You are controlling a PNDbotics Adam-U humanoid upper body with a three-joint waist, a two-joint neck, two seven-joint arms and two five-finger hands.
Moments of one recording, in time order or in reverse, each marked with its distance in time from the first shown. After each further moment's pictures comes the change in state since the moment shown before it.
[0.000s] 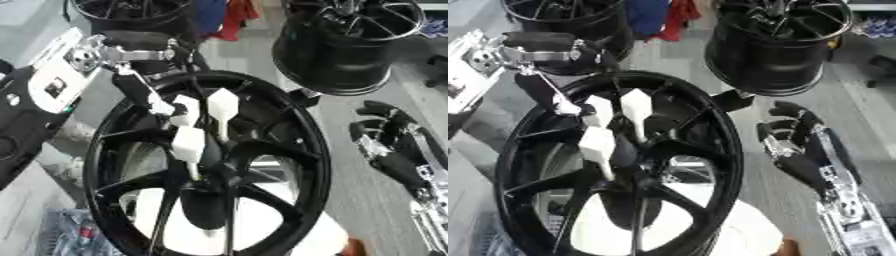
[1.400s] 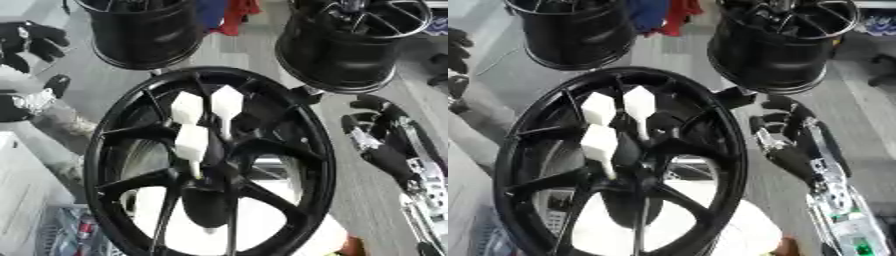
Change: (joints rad) left arm 0.456 0.277 0.378 -0.428 0.251 0.054 0.300; right arm -0.013 0.014 -0.015 0.000 0.000 -0.006 -0.015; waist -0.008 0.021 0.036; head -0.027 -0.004
